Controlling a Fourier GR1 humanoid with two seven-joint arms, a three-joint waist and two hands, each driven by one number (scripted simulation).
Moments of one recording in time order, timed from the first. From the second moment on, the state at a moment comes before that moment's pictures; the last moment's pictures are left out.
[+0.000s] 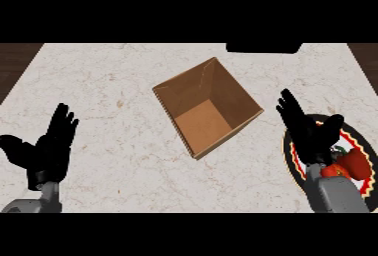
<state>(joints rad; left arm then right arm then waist) -0.04 0.32 -0.06 -1.50 0.32 0.35 0.11 -0.19 -0.20 0.08 -1.40 -0.18 -0.08 0.13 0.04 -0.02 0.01</state>
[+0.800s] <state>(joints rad) -0.02 0.42 -0.18 -1.52 0.08 0.30 0.08 -0.13 -0.35 -0.28 -1.38 -0.10 -0.33 -0.06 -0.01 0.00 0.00</state>
